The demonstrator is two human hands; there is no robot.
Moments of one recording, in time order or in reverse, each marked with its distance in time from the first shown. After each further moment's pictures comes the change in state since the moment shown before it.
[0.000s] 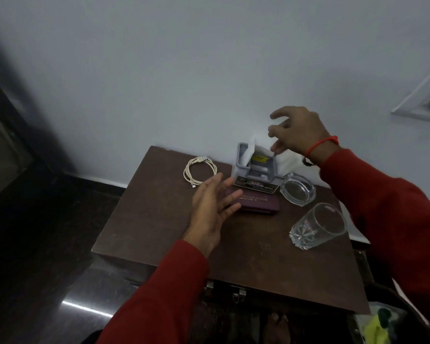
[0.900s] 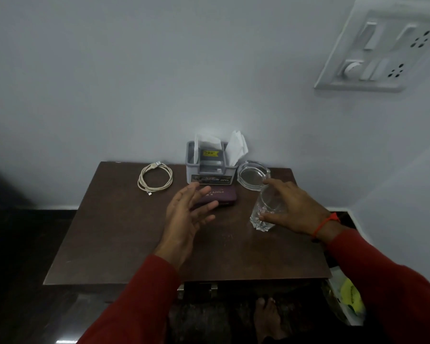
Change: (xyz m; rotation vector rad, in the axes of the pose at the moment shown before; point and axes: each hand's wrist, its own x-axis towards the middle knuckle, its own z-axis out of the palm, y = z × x) left_hand -0.004 -0.041 0.022 0.232 -0.073 0.010; right_hand -0.148 0.160 -0.009 -0.284 -0.197 0.049
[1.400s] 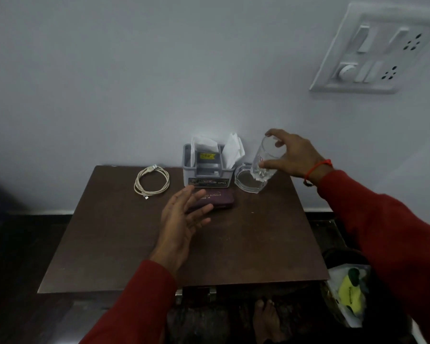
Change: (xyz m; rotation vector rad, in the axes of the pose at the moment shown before) left_hand 0.004 0.001 -0.003 -0.024 -0.003 -0.013; right_hand 0.079 -0.004 -0.067 0.019 0.240 -0.004
